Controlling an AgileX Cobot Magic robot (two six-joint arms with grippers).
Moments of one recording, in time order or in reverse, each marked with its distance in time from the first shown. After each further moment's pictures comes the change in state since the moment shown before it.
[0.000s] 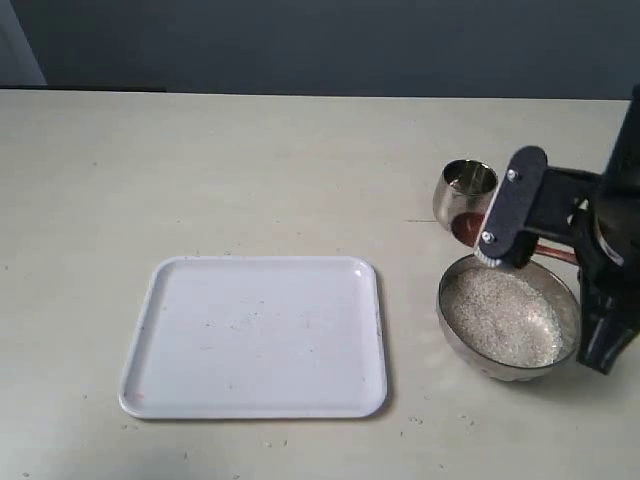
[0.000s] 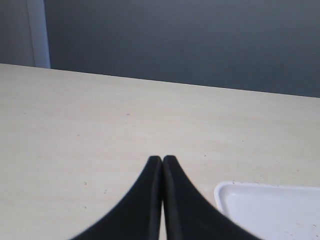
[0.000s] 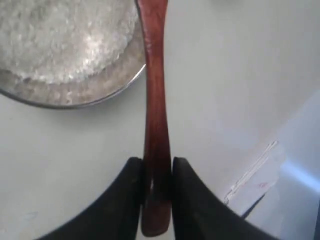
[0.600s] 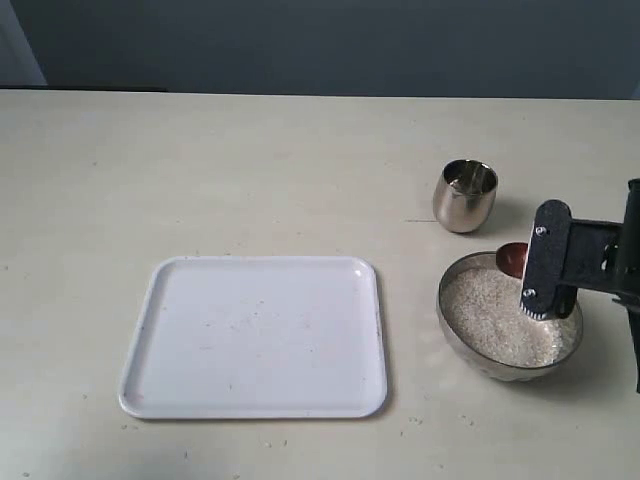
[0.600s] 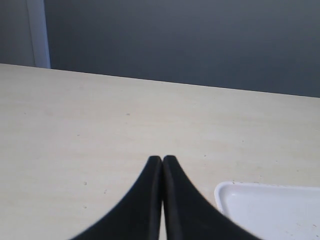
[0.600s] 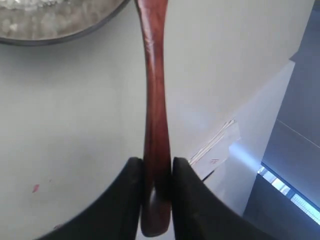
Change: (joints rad) left arm 0.000 0.000 0.000 0.000 0.000 0.000; right arm 0.000 -0.010 0.154 -0.190 -0.002 0.000
